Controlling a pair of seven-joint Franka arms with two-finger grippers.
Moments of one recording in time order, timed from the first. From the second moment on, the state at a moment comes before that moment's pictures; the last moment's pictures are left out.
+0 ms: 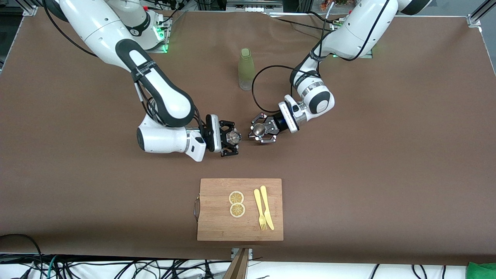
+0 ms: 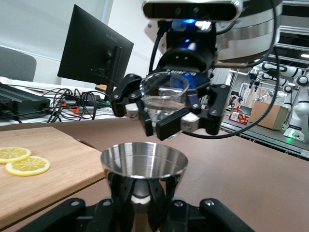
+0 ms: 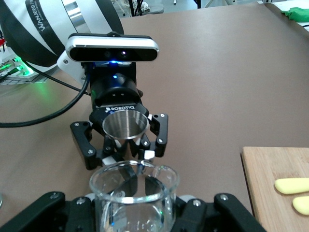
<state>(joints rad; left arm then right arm) -0.38 0.70 -0.21 -2.00 -2.51 2.11 2.72 0.16 0.75 0.43 -1.56 0.89 2.28 -1.81</state>
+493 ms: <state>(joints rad) -0.48 0.70 -0.14 -2.00 -2.58 2.13 2.72 0.20 0.73 0.43 -1.56 0.79 2.32 -1.69</state>
